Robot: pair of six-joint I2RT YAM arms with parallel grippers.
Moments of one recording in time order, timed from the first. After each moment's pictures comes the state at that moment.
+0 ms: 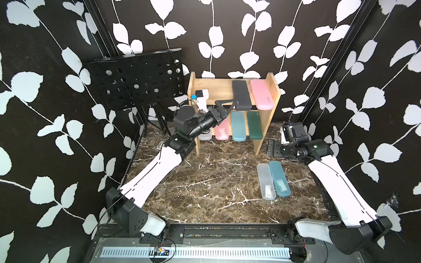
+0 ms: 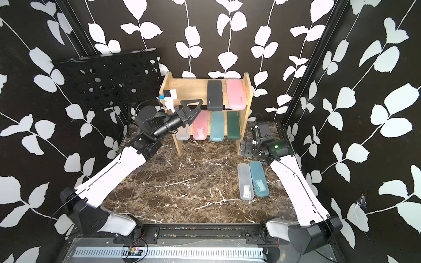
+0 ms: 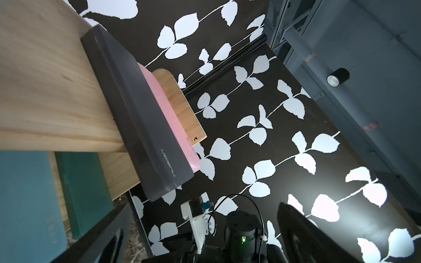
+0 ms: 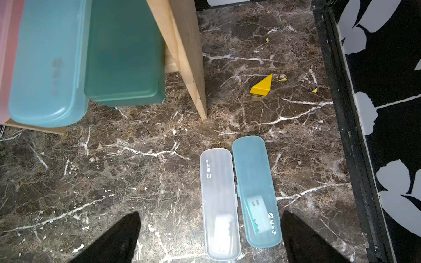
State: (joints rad) left arm -0.61 1.48 1.51 0.18 0.39 -1.11; right arm 0.32 1.27 1.44 -1.12 0.11 0.37
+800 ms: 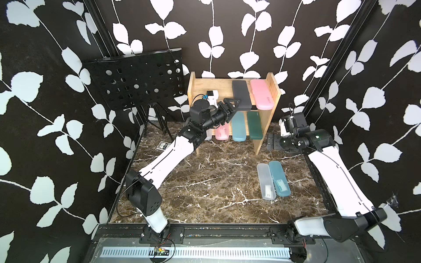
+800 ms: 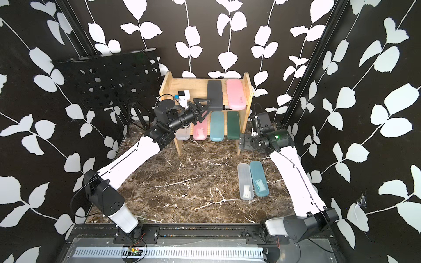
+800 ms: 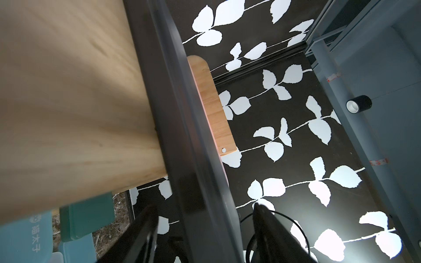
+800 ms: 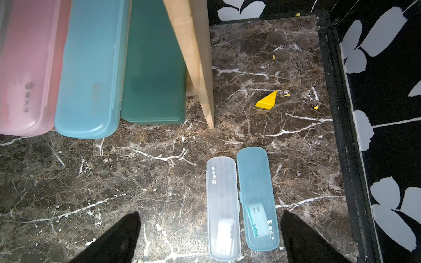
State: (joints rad) left arm -0.64 1.67 1.68 0.10 0.38 -1.23; right arm 0.31 1.37 1.66 -1.21 0.09 0.31
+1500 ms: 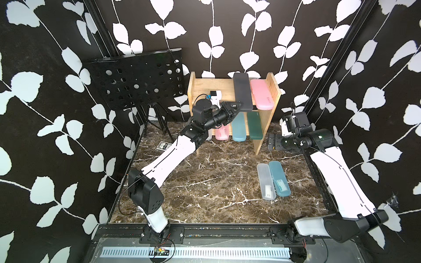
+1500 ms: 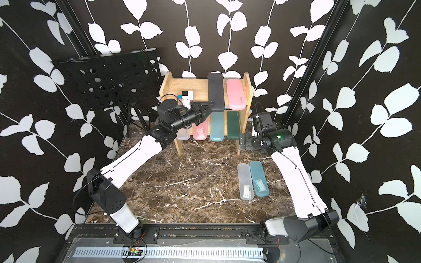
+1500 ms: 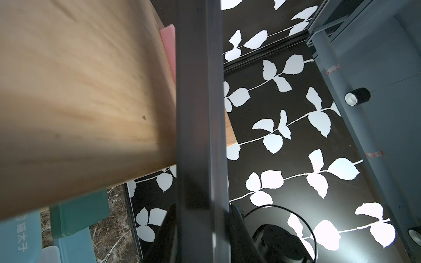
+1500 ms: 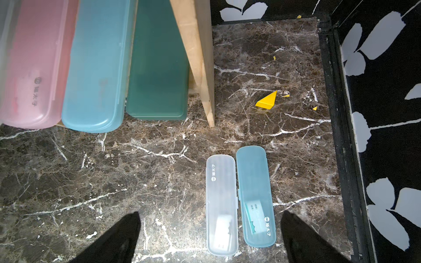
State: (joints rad) left arm -0.64 1.69 1.70 0.09 0.40 -1.21; right arm 0.31 1.36 1.69 -1.23 0.07 0.29
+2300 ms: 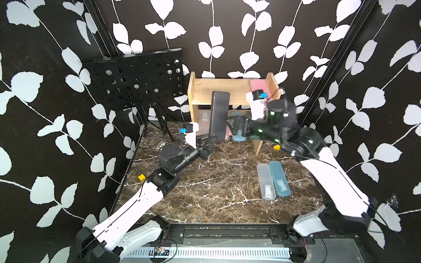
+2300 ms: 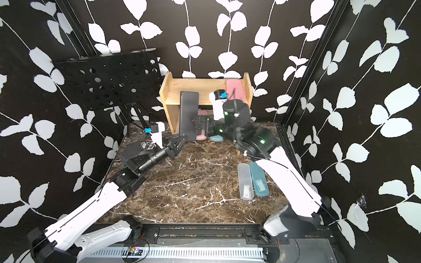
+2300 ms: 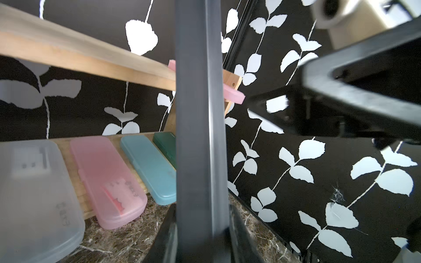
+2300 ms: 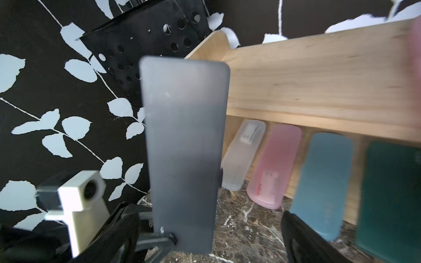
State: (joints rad) left arm -0.64 0.96 0.89 0.22 0.24 -0.40; right arm 0.82 1.53 2.02 -0.78 0.00 0.40
